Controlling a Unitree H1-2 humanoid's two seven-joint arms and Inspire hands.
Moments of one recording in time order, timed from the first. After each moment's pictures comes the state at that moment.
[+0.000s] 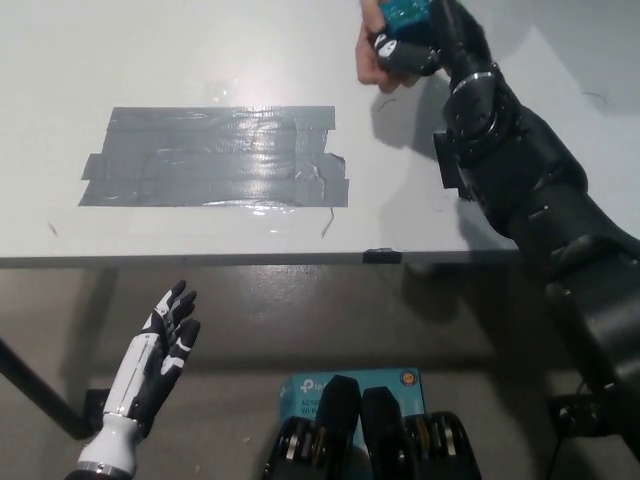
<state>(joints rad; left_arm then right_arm) -0.06 0.17 -0.01 0.07 0.05 -0.17 -0.09 -1.31 -0.08 0.23 1.34 -0.36 -0.07 -0.22</state>
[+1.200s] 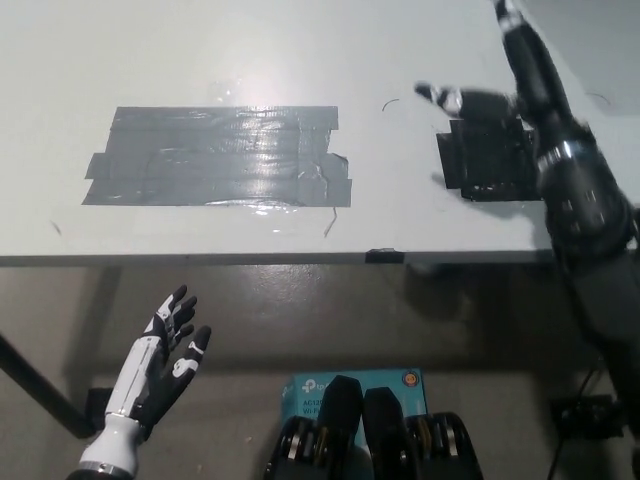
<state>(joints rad) -0.07 0.17 -0.01 0.09 0.06 -0.14 -0.09 -0.77 -0.23 0.13 0.38 -0.32 -0.04 -0.07</state>
